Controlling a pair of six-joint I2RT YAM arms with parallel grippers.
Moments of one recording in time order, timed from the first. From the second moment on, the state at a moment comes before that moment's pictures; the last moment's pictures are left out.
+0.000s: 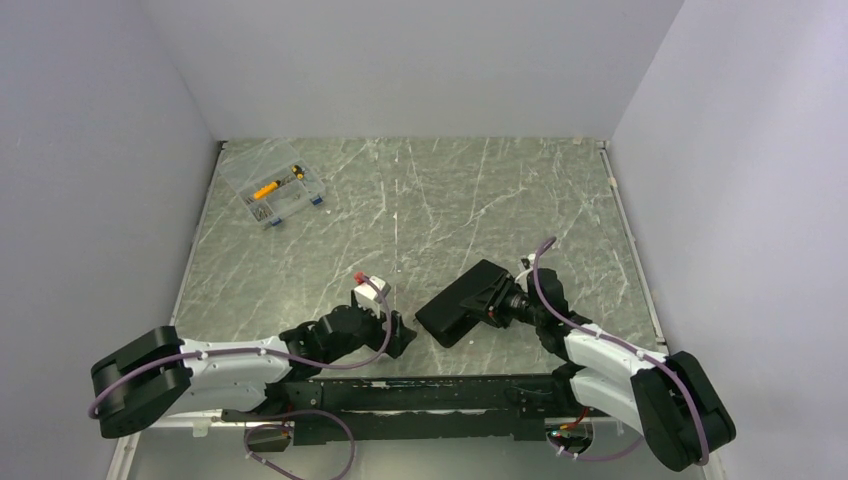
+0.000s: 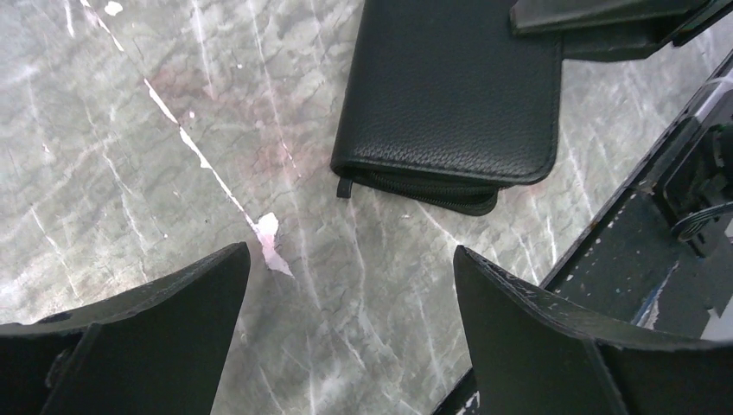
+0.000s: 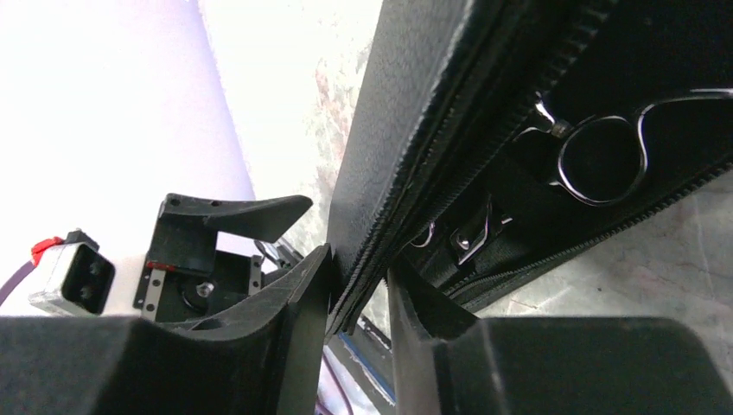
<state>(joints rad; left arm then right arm) -1.07 1.08 0.19 0.47 -0.18 -0.52 0.41 1.02 0.15 0.31 -0.44 1.17</state>
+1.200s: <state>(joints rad) -1.01 1.13 0.17 0.47 -0.21 -0.55 0.42 1.50 0.28 0.69 -0.64 1.10</state>
